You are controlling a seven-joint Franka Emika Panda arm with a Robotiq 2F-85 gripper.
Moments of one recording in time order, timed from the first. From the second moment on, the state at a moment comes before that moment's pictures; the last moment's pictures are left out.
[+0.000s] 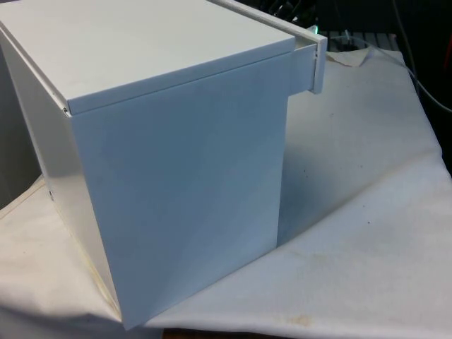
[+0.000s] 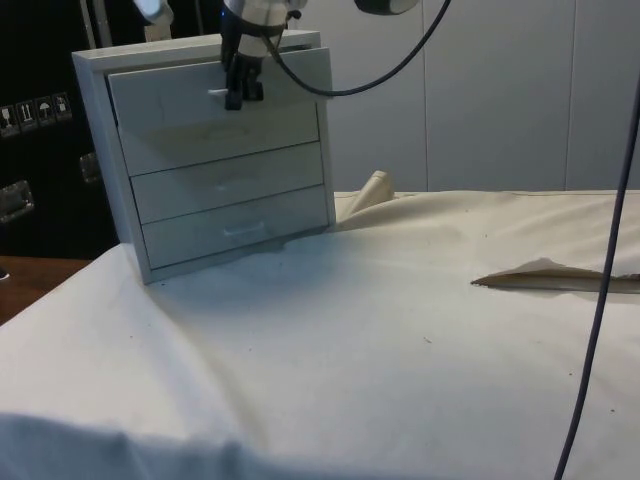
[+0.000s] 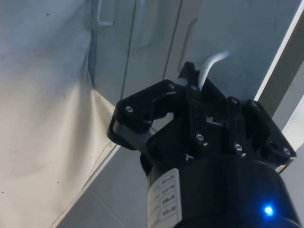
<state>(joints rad) 0.89 0.01 -0.83 -2.27 -1.16 2.59 0.34</state>
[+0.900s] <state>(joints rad) 0.89 -0.05 -0.78 -2.31 -1.23 2.52 0.43</state>
